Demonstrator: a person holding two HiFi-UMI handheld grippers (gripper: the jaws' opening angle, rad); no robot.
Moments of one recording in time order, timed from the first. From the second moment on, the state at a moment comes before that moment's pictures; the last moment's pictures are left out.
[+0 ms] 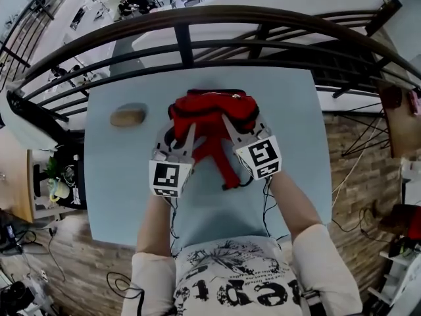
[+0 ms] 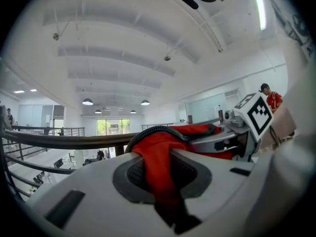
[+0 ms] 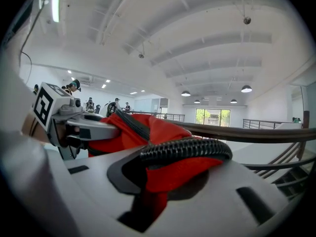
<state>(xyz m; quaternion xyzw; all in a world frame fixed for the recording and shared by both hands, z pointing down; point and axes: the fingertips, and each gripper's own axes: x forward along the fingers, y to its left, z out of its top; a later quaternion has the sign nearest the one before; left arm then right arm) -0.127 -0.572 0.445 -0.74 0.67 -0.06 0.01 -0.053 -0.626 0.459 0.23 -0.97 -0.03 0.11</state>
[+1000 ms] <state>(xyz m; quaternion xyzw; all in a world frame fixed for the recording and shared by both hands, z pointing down) -0.111 -0.457 0.557 -0.76 0.63 -0.09 -0.12 -0.022 -0.501 0.569 0.26 -0.95 0.06 0.18</state>
